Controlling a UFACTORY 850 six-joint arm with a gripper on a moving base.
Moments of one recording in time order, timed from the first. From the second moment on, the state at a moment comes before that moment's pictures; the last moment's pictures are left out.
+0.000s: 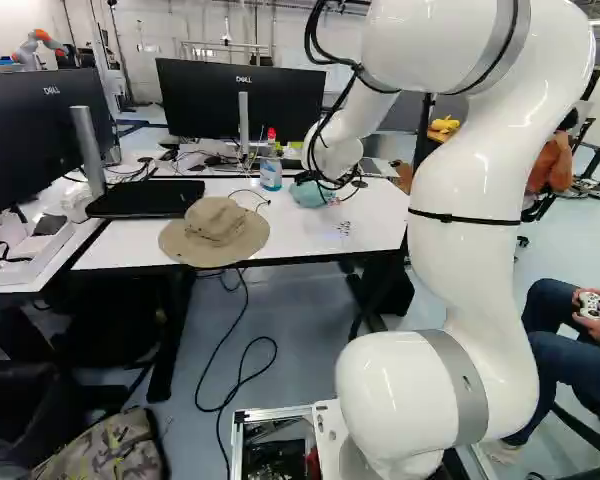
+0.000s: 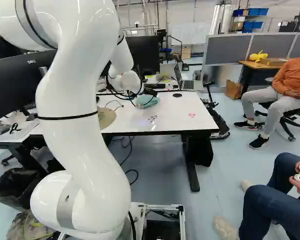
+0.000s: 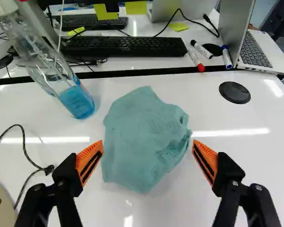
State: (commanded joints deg) arm -1.5 -22.6 -60.0 0.0 12.8 0.0
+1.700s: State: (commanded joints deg) arm -2.4 -34.5 -75.6 0.0 -0.2 0.0
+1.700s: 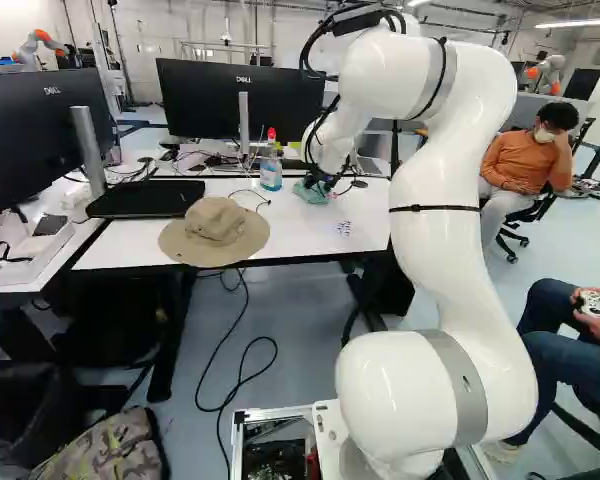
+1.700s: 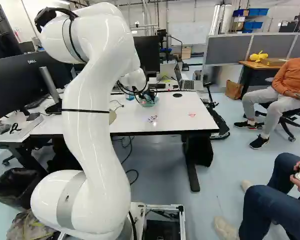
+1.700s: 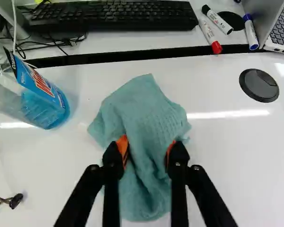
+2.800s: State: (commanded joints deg) arm -0.4 -28.2 -71.9 0.0 -1.8 0.0
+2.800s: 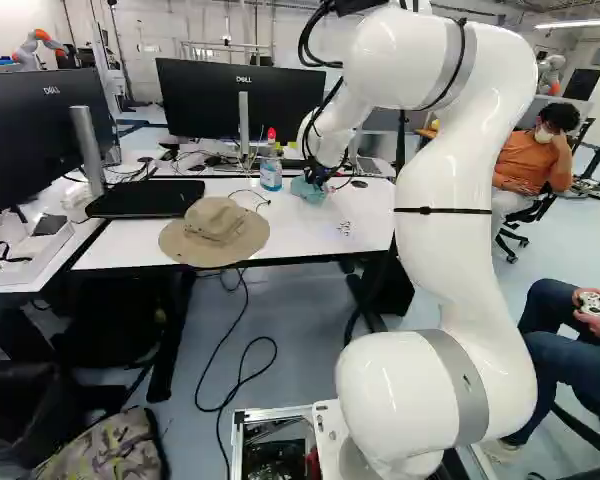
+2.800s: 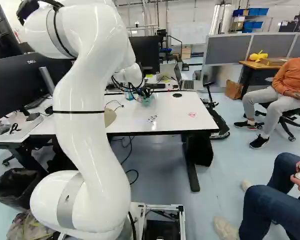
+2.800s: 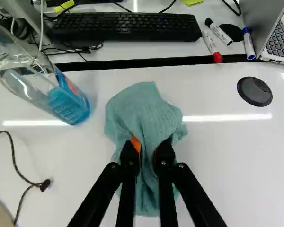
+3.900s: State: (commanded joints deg) arm 1.1 -11.6 -54.6 0.0 -6.0 0.0
